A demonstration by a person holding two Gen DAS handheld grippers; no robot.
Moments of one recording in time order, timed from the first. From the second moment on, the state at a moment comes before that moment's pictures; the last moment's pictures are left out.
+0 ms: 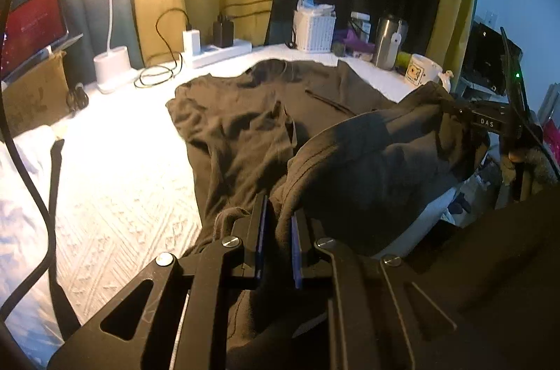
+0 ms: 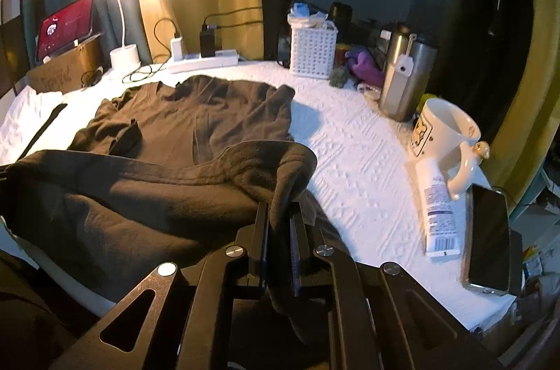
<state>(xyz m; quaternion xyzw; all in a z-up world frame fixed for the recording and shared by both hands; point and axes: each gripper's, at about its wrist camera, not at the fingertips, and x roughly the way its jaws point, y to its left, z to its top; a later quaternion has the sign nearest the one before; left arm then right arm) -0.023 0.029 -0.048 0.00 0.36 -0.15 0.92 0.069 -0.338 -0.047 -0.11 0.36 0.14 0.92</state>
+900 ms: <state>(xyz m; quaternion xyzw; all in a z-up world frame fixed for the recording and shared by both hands) -0.001 0.013 -0.003 0.05 0.29 -0.14 0.95 0.077 -0.342 0.005 -0.09 0.28 0.14 0.95</state>
